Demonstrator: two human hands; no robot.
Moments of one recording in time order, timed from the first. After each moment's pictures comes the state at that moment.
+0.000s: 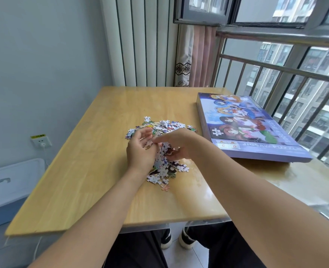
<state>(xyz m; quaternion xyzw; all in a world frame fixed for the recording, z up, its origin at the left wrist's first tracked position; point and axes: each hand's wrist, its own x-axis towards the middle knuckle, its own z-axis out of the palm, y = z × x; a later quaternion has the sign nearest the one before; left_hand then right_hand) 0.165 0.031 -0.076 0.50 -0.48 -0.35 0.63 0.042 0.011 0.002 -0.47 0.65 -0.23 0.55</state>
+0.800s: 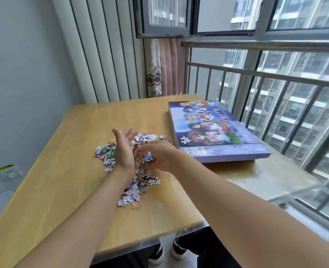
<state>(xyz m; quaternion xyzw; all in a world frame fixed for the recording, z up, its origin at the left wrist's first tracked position) 0.123 0.000 -0.035 0.44 -0.43 -0.47 0.63 0.017 0.006 -0.012 -0.39 0.54 -0.40 0.64</state>
